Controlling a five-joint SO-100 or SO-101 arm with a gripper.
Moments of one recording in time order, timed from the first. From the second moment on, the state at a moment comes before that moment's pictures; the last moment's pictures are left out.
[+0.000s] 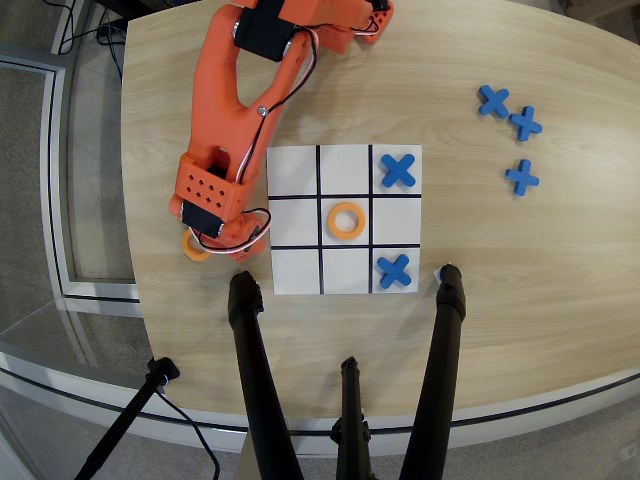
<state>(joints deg) 27.9 62.8 85.2 48.2 -87.5</state>
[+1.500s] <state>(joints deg) -6.4 123.3 126.3 49.7 -83.1</state>
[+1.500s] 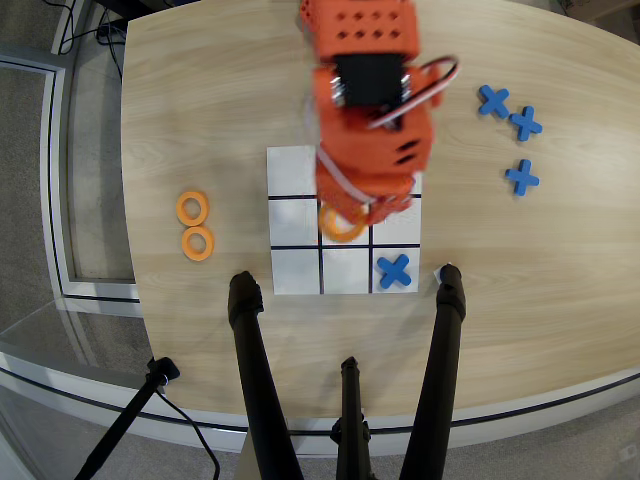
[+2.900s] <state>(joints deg) -18.5 86.0 118.4 32.8 -79.8</state>
